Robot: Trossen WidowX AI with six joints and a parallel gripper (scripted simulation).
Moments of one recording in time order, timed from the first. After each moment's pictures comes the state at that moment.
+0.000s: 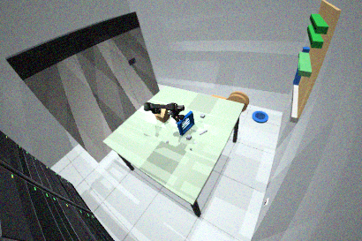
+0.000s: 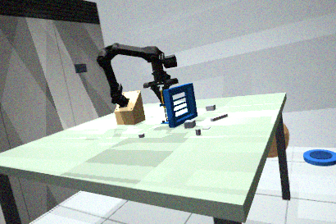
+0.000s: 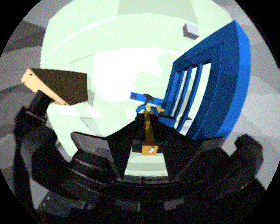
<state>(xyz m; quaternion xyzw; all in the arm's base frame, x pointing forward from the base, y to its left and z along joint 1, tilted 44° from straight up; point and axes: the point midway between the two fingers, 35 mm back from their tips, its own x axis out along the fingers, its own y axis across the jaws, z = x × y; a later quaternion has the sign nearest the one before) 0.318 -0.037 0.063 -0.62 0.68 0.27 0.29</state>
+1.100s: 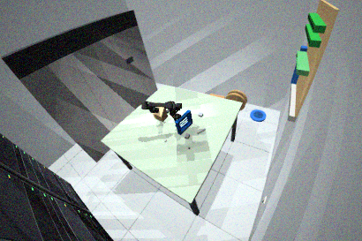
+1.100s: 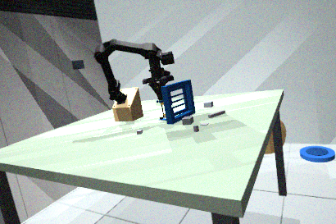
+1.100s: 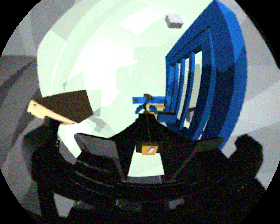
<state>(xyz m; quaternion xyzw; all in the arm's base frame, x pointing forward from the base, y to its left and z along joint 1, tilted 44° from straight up) 0.309 -0.031 0.058 -0.58 0.71 0.19 0.36</state>
